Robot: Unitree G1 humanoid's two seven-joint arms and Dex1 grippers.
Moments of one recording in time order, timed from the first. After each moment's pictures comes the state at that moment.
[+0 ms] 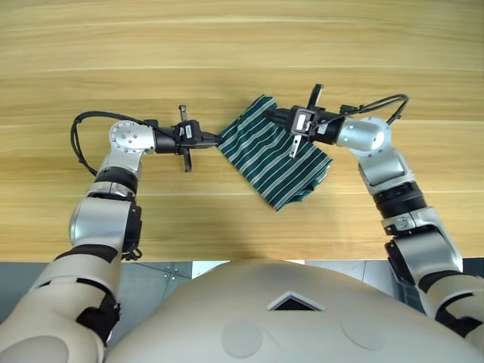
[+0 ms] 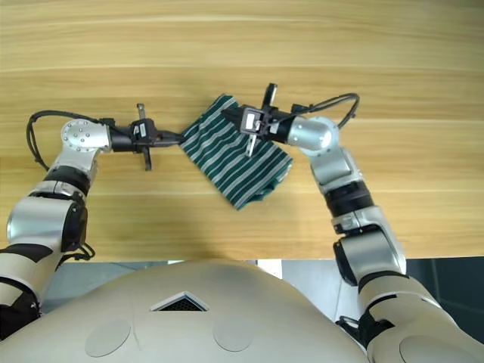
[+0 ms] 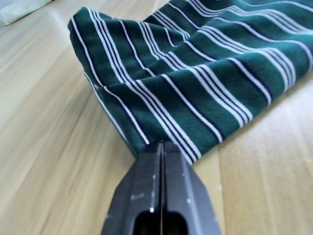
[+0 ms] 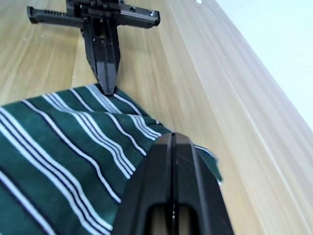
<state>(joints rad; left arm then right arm) -0.54 0.40 -0.14 1.20 0.12 -0.82 -1.20 -0.35 -0.39 0.38 0.36 -0.18 -0.33 0.76</state>
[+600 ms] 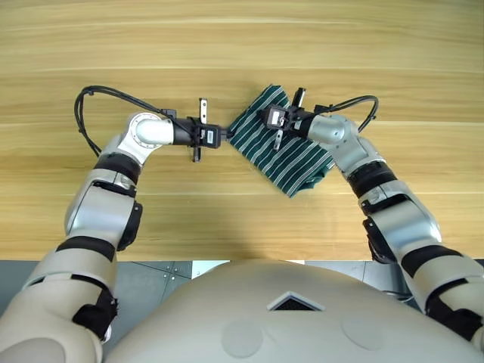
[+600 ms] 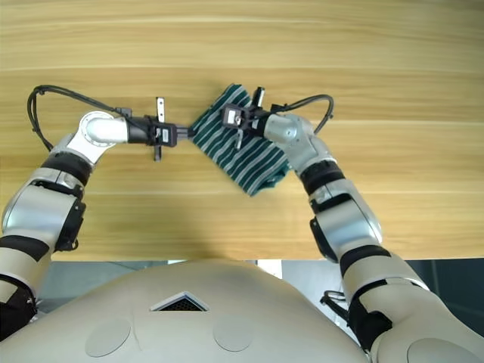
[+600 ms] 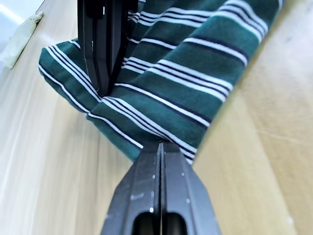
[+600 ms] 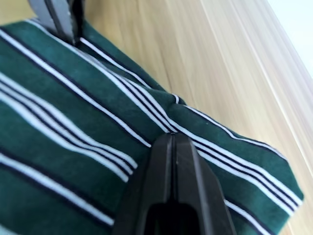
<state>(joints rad) -0.62 0.42 -0.41 1.14 0.42 -0.91 -0.78 -0.53 -0.27 0.43 0.80 -0.34 -0.37 0.53</state>
